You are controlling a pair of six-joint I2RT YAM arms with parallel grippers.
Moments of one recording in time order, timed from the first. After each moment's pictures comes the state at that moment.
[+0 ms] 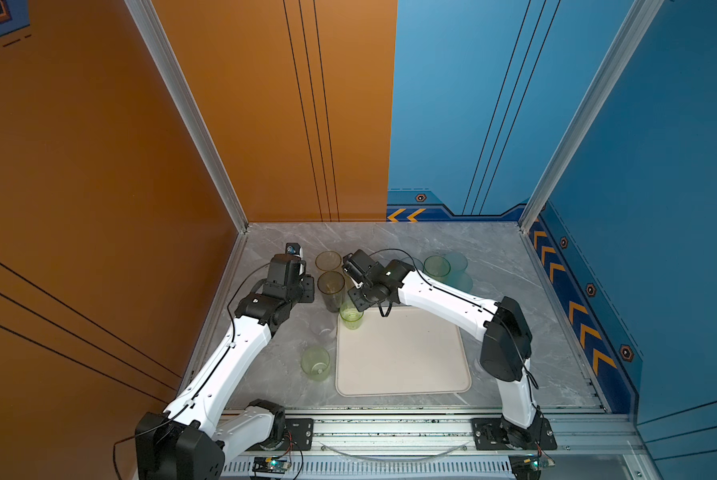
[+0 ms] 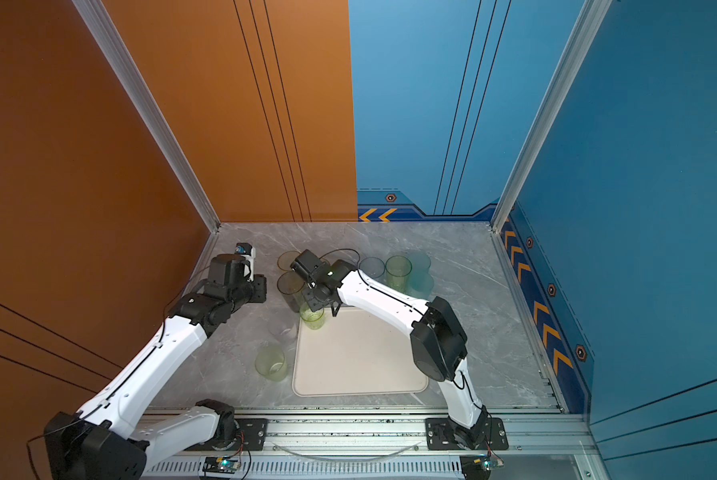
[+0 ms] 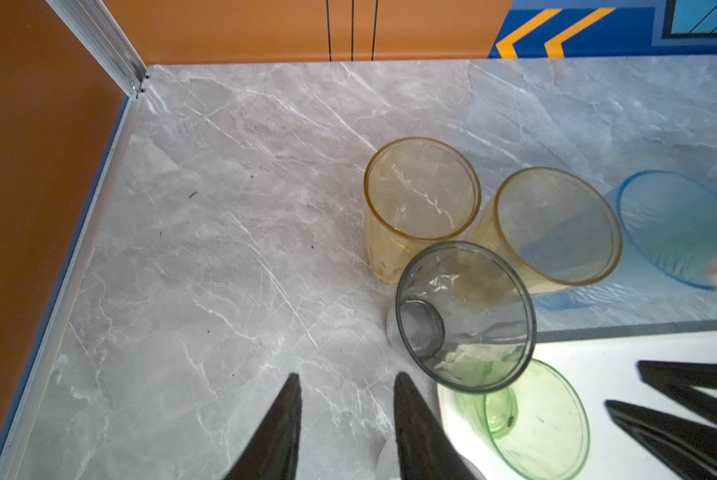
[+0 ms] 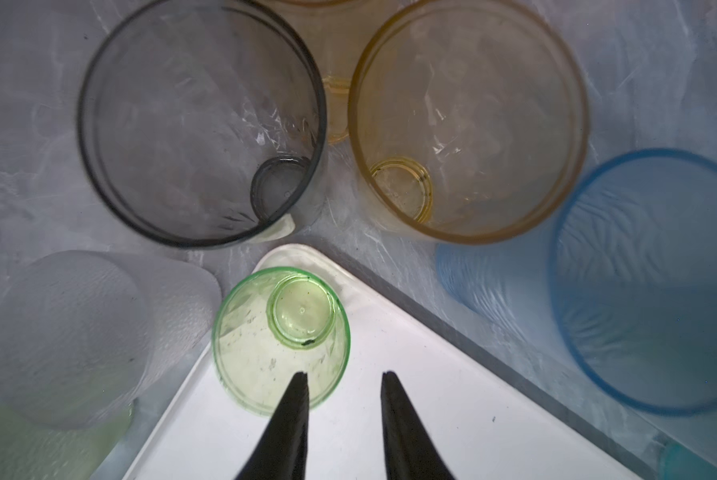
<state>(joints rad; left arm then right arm) -0.27 1.12 0.97 -0.58 -0.18 -0.19 0.92 1.98 1.81 -0.86 0.16 0.26</state>
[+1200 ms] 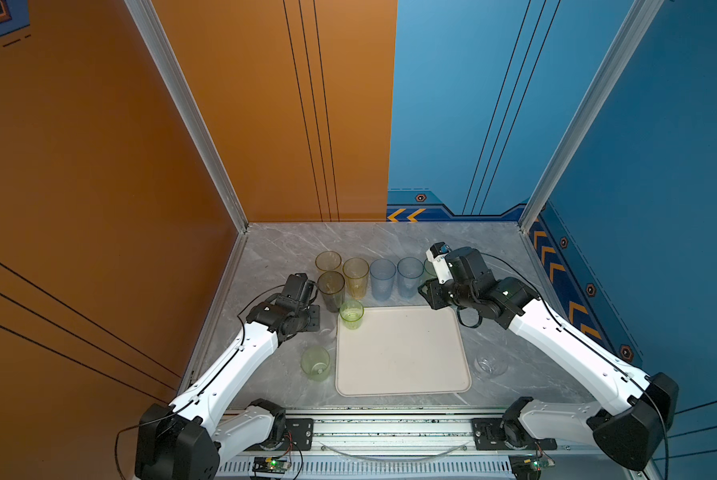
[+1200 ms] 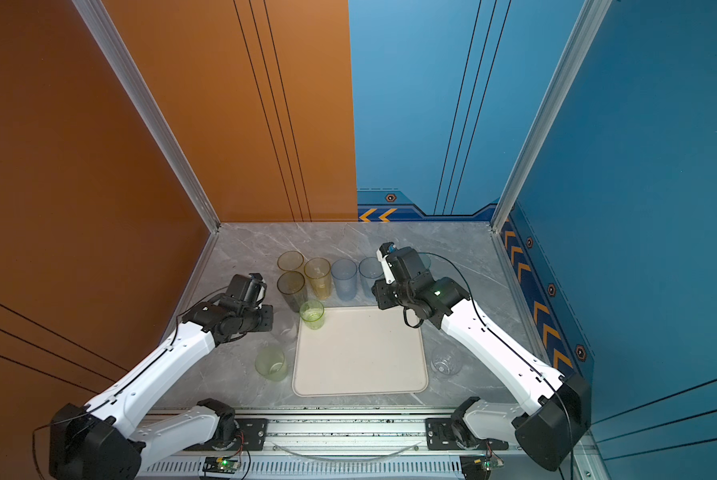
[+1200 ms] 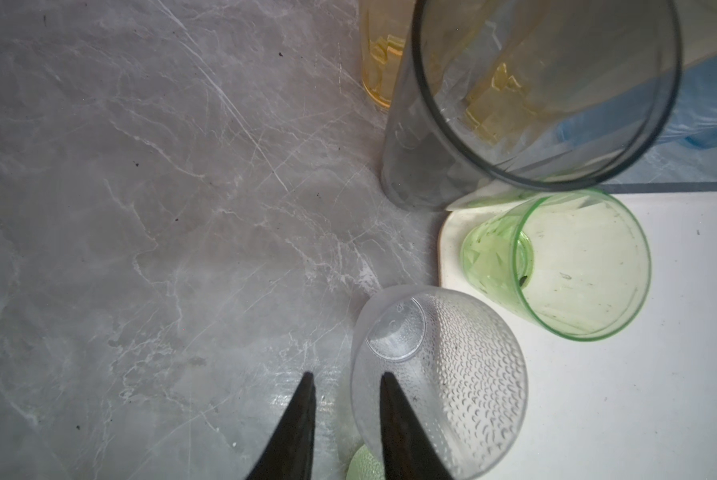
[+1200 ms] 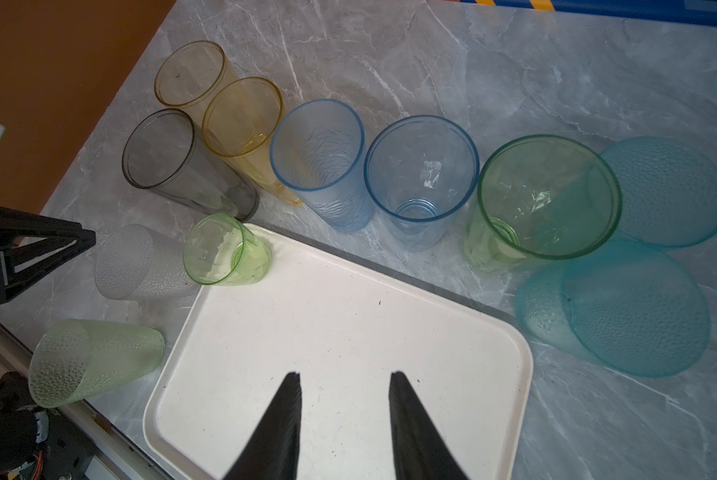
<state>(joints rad) -0.35 1.12 0.85 -0.79 -0.14 -0.36 0.62 1.27 1.21 -0.72 -0.01 0.29</state>
